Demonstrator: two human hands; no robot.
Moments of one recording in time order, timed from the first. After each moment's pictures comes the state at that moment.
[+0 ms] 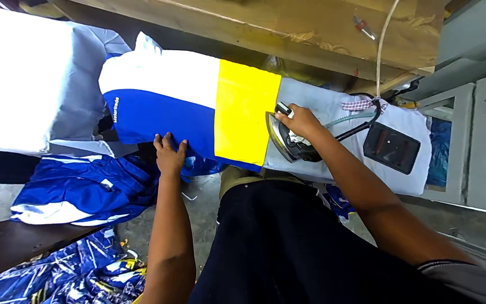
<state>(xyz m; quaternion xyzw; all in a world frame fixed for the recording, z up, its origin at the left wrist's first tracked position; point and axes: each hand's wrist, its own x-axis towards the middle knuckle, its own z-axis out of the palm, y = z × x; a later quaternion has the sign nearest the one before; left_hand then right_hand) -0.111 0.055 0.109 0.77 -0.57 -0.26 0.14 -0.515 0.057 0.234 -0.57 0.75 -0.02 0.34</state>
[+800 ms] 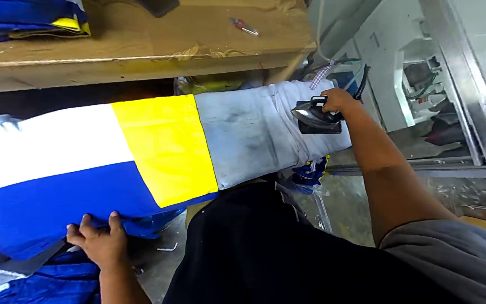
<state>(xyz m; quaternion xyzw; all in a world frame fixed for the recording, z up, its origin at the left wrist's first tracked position) -0.117 0.064 0.107 0.72 -0.62 -0.21 0.21 -0.832 0.170 0.243 -0.42 0.87 0.15 0.22</state>
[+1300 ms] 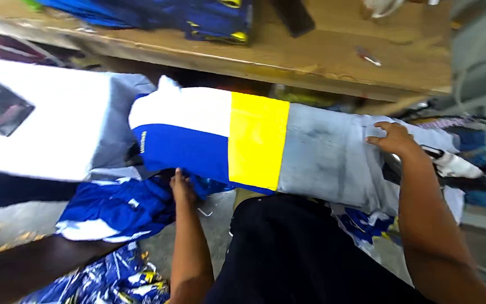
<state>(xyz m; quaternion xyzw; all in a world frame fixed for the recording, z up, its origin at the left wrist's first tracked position) -0.108 0.059 0.109 0.75 -0.19 -0.45 0.44 -0.707 0.095 0.239 -0.47 0.84 -0.05 0.25</state>
